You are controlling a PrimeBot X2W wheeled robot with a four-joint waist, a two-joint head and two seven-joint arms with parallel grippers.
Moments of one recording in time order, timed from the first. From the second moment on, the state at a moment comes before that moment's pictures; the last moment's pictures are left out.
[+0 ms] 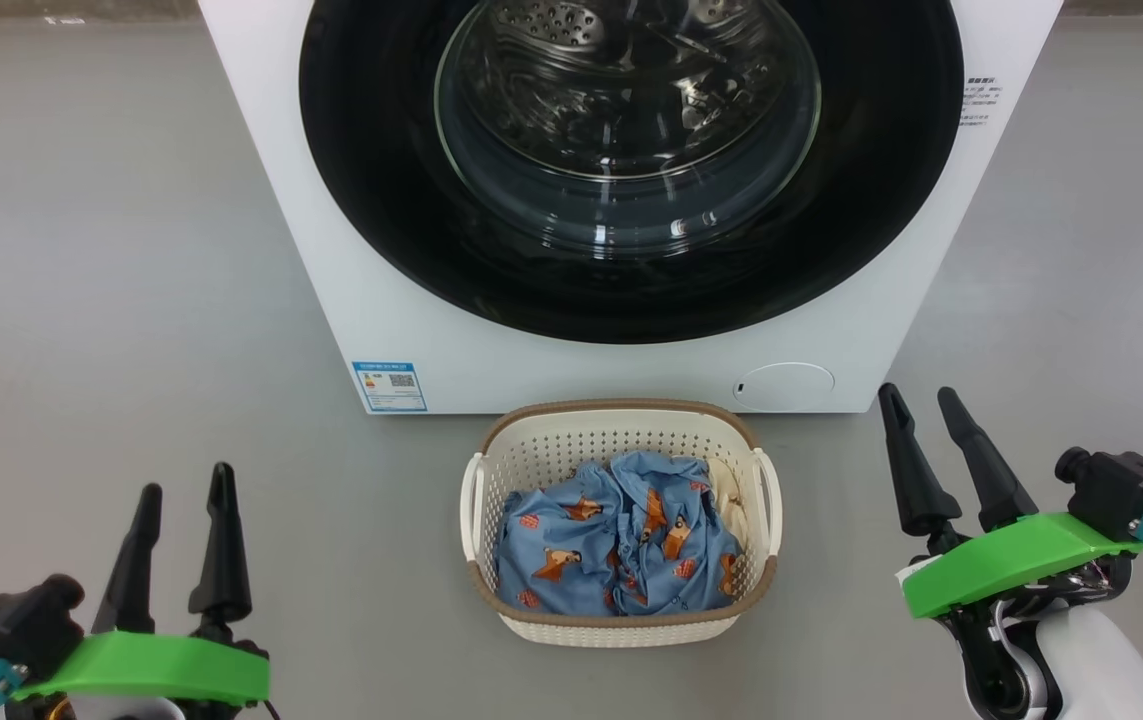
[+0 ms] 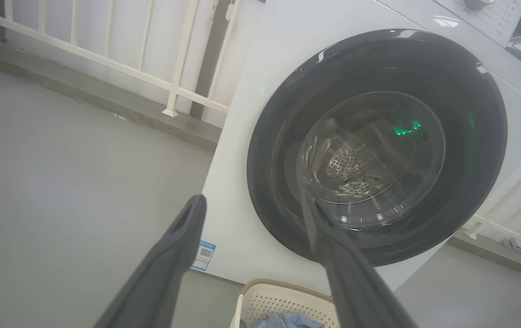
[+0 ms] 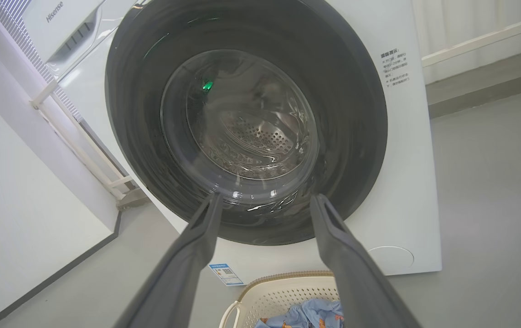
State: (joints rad) left arm -0.15 0.13 -0.03 0.27 -0.61 -0.12 -0.18; right arm -0.20 -0.13 0.14 0.27 0.63 0.13 -0.18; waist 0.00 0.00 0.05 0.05
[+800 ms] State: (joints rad) left arm -0.19 0.15 -0.06 0.27 -0.38 -0.13 -0.25; right arm -0.25 -0.16 0.19 0.28 0.39 0.13 -0.24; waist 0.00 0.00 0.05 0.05
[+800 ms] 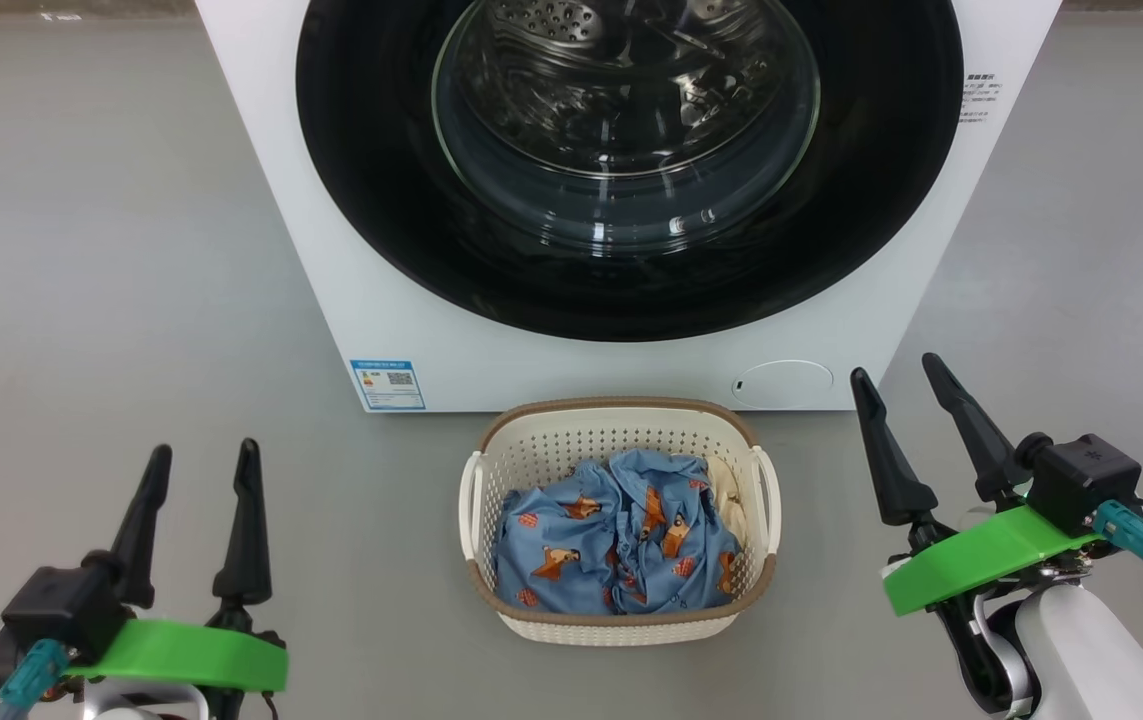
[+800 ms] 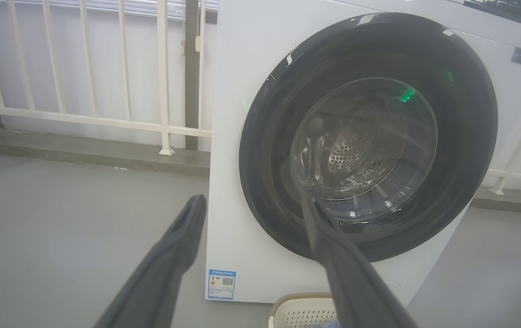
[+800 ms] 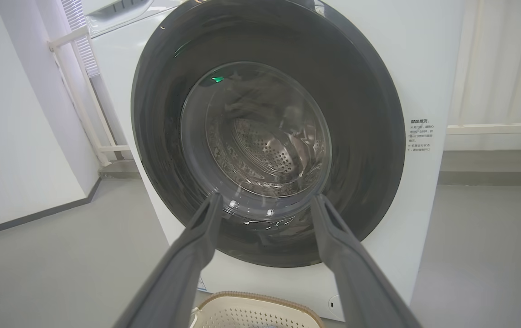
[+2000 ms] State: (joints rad) left arm -0.19 0.16 -0.06 0.28 -0.33 -0.13 -0.26; right arm -0.24 -0.16 0.19 0.29 0.37 0.13 -0.25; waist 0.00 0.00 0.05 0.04
